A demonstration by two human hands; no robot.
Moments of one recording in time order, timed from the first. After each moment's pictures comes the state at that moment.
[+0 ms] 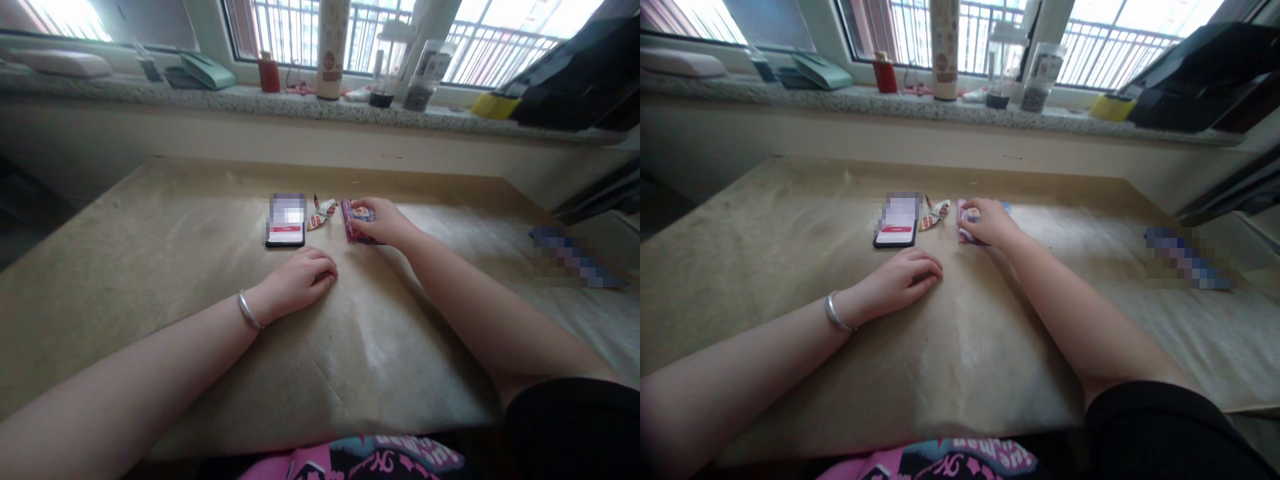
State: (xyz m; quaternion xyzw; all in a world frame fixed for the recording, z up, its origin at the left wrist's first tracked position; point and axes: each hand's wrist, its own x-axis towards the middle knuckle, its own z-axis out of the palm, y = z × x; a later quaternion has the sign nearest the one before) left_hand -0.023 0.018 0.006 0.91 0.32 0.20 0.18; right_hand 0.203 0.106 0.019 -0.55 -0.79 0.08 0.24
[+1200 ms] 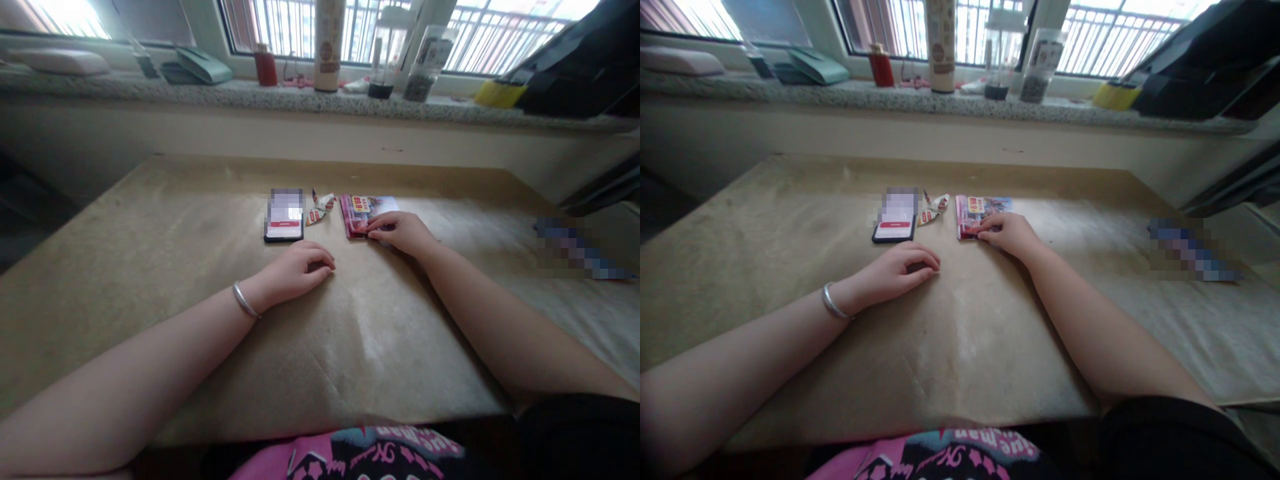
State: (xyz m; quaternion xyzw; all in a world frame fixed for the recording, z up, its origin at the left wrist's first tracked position) left_hand -0.025 0.024 0.008 0.88 0.34 0.22 0.26; right_hand 0.248 0.087 -0.011 -0.55 -0.74 0.23 0.32
